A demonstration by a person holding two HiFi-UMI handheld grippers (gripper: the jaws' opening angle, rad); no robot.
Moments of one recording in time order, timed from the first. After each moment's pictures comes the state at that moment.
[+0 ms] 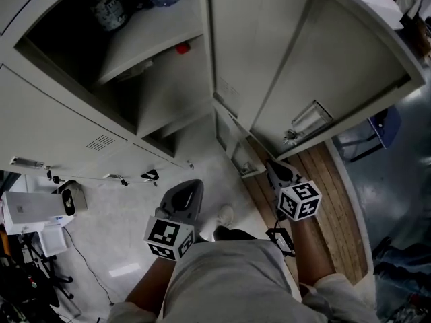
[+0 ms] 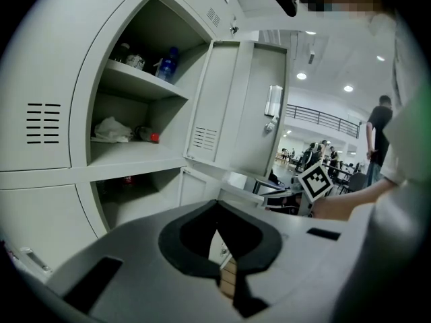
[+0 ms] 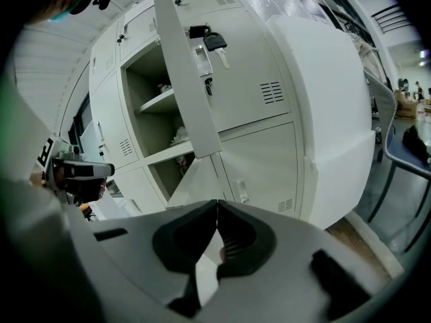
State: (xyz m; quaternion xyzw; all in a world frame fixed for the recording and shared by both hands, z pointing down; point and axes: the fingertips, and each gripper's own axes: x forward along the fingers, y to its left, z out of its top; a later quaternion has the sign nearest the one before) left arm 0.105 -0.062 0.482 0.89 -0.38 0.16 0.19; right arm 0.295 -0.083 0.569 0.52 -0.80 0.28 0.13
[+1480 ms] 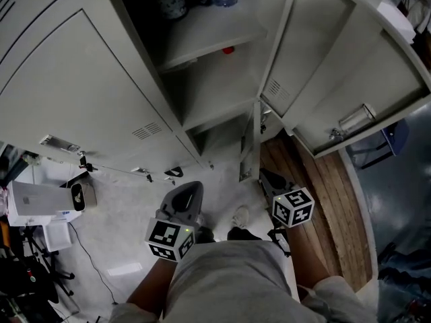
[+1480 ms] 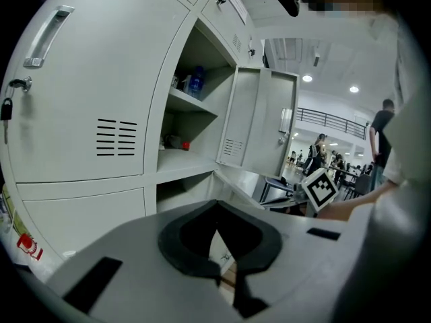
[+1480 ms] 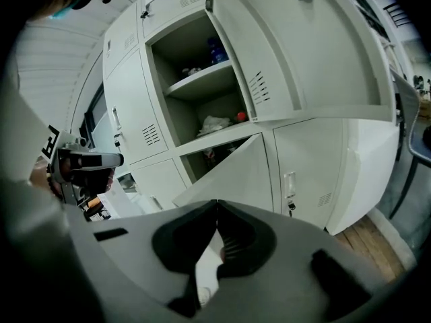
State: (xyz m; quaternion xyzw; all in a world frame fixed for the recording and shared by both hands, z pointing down) left arm -0.021 -0.055 0.466 0.88 -0.41 0.15 0.19; right arm 0.148 -0.073 0.564 0.48 -0.82 0.27 0.14
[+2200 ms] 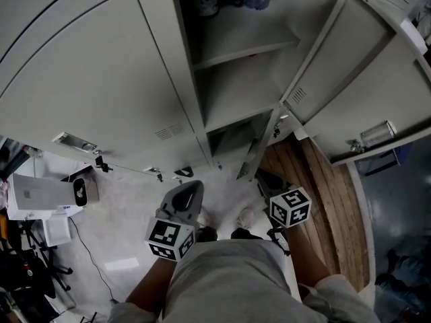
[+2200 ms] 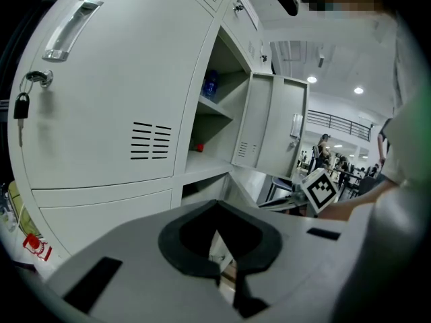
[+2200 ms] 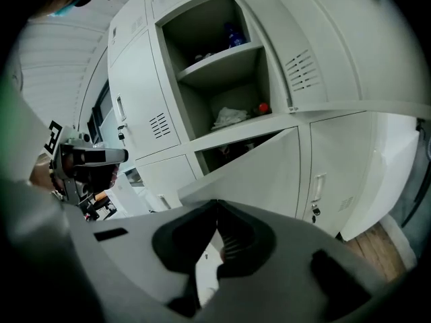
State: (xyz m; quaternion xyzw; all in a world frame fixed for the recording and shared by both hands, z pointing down) left arm -0.077 -0.074 0.467 0.87 -0.43 0.15 0.19; right arm 0.079 -0.095 0.566 0.44 -0.84 0.27 0.16
